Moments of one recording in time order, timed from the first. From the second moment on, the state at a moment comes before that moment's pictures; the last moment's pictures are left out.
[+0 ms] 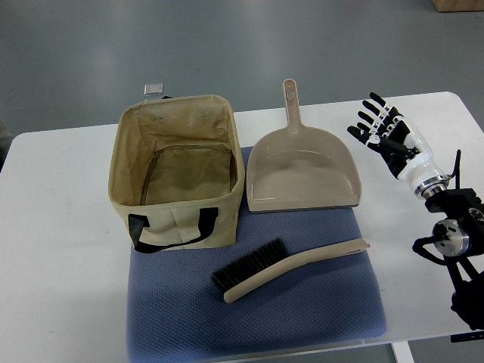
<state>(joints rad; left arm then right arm) 0.01 0.00 -0.15 -0.16 -0.07 -0.02 0.11 0.23 -0.08 1.50 1.18 -0.97 0.21 0.11</state>
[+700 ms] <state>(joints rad) 0.01 0.00 -0.15 -0.16 -0.07 -0.02 0.12 0.23 -0.08 1.49 1.19 -0.97 0.25 0.12</state>
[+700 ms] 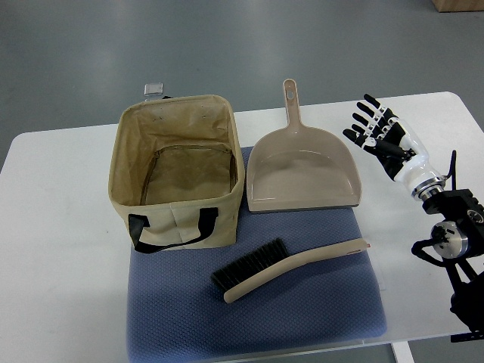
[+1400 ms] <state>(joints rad) 0.01 0.00 -0.15 -0.16 -0.07 -0.02 0.11 0.23 -0.08 1.50 1.19 -0.97 0.32 0.12</state>
